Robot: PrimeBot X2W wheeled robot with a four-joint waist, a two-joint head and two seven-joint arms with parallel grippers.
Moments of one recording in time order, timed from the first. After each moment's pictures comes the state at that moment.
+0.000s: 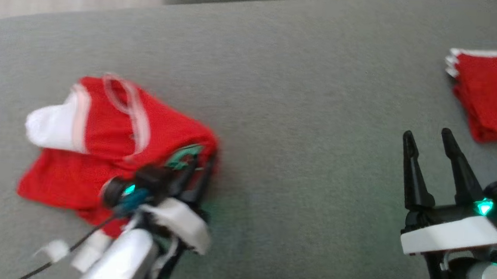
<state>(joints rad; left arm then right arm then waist) -0.26 0.24 -0.58 0.17 -0.48 0.02 0.03 0.03 -0.05 0.02 -0.22 0.21 0.13 0.07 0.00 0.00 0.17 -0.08</state>
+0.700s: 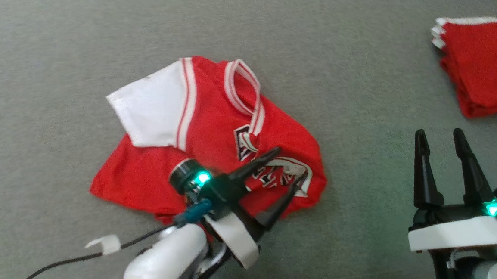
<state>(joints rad) -0.44 0.15 -0.86 0.27 -0.39 -0.11 -0.10 0.03 -0.04 -0.01 -0.19 0.23 0.13 0.03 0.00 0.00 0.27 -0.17</state>
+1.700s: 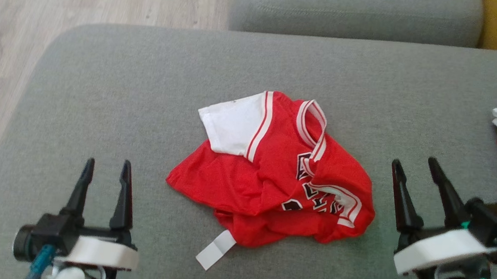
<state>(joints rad) -0.06 0.29 -0.32 0.15 -0.43 0.11 -0.25 0.08 -0.04 0.02 -0.15 0.19 0.13 0.10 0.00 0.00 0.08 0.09</state>
